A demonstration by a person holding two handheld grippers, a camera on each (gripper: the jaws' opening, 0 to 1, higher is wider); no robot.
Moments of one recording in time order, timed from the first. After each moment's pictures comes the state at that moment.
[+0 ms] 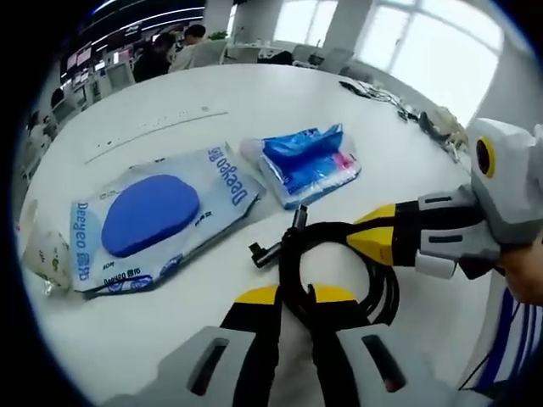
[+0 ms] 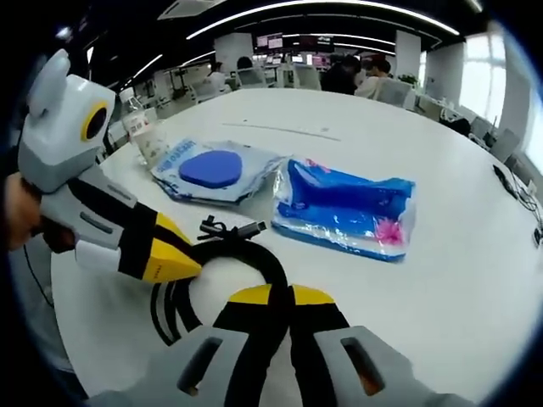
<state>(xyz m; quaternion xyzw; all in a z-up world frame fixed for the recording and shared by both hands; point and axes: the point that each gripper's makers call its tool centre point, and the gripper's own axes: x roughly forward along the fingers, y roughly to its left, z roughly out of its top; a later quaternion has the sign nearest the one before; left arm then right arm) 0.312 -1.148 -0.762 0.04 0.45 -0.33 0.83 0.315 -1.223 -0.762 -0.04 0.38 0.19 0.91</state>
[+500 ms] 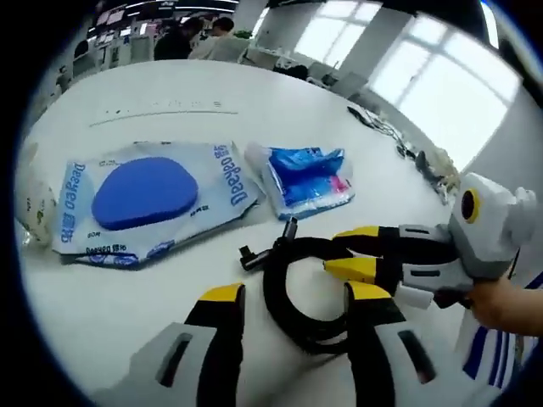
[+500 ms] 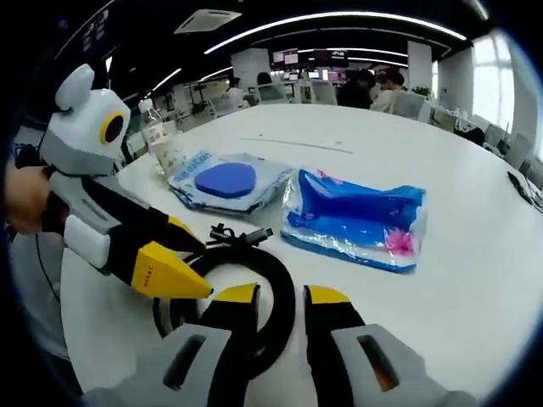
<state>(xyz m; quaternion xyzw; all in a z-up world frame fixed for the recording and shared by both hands) 0.320 -1.148 -0.744 -0.07 0.41 -0.30 0.86 0.323 -1.217 -0.749 -0.01 0.30 0.24 0.92</state>
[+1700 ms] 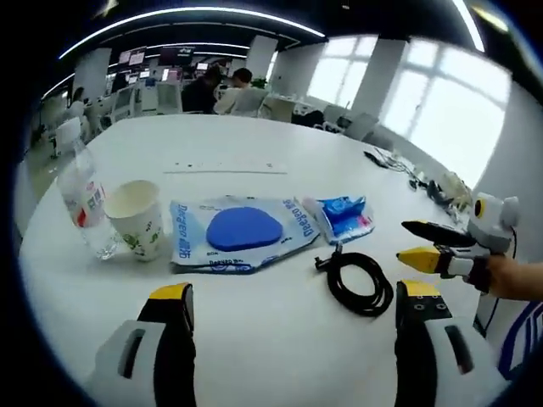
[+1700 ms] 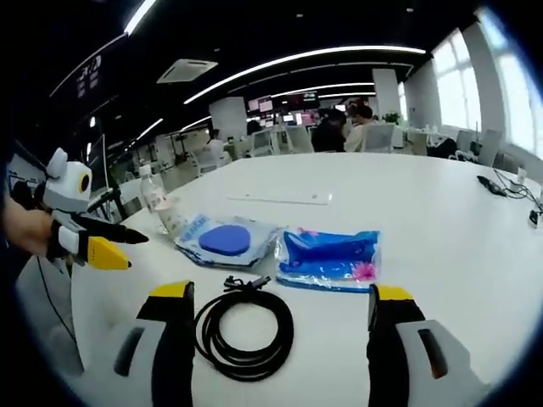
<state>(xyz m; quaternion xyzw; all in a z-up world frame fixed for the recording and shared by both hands) 0.300 -1.040 -0.683 -0.05 0.33 -0.27 0.90 0.299 -1.234 -0.685 0.04 0.23 0.19 0.95</state>
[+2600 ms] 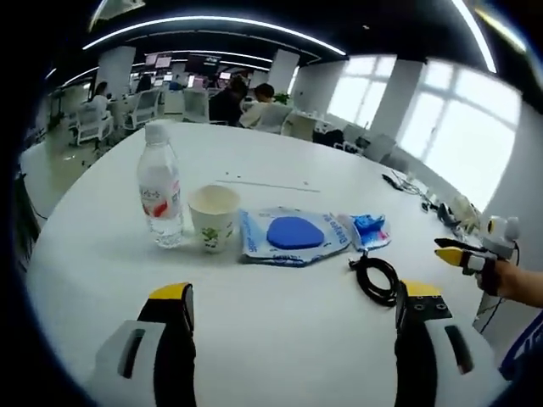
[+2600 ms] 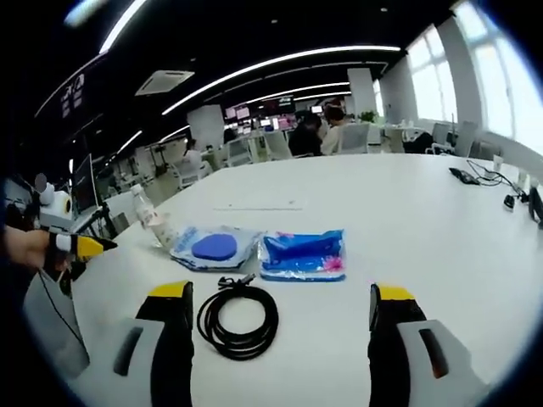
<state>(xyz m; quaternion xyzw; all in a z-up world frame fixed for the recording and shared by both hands) 0.284 -0.949 -0.658 -0.10 0.31 -0.22 0.92 0.268 -1.267 -0.662 0.07 0.23 0.13 0.96</state>
